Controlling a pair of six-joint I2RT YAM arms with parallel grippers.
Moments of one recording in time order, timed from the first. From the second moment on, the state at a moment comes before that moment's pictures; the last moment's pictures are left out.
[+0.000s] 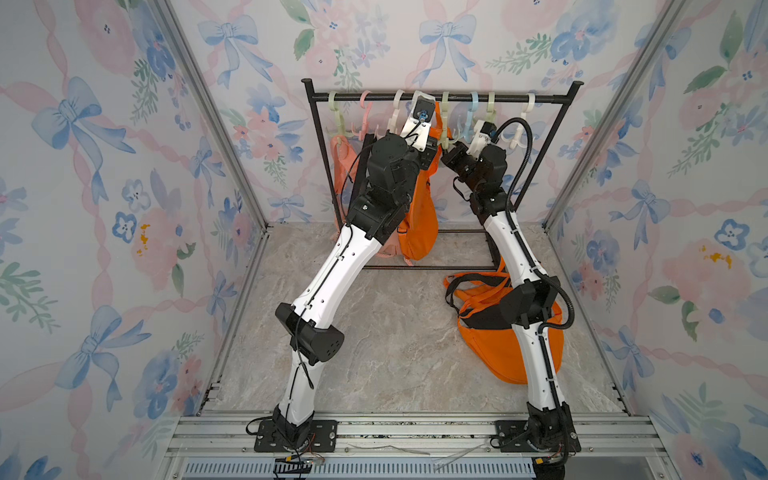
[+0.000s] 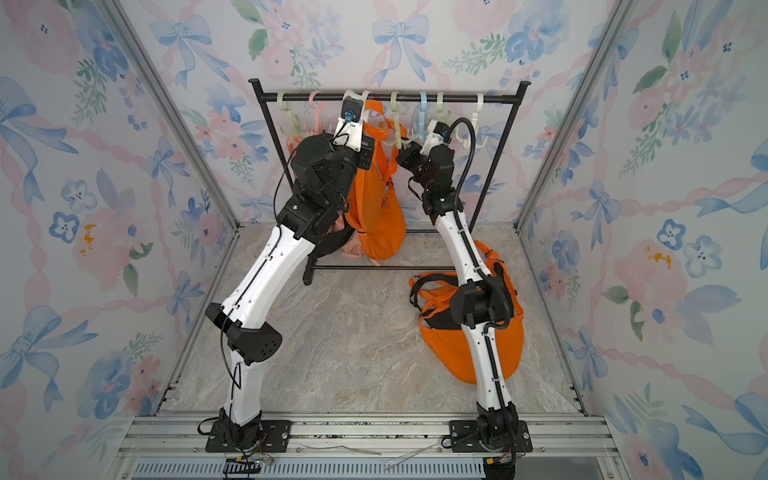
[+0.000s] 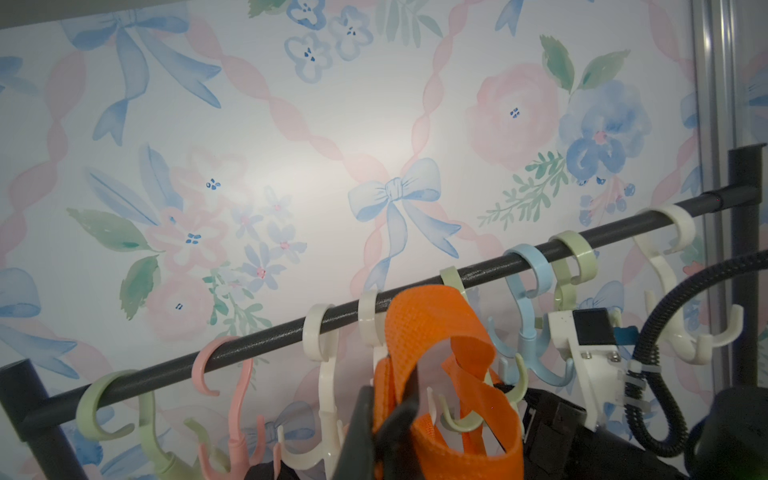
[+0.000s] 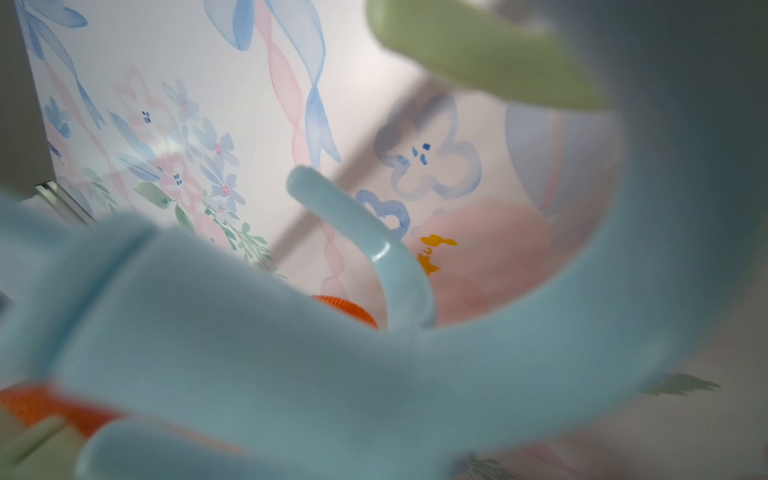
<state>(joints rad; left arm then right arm) -0.67 2.08 2.59 -0.18 -0.46 0.40 0.29 2.48 2.76 -0.09 -0.18 0.74</state>
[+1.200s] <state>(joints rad) -0.60 2.04 2.55 -0.34 -0.50 0.28 0.30 2.06 2.15 -0.04 -0.12 0.51</state>
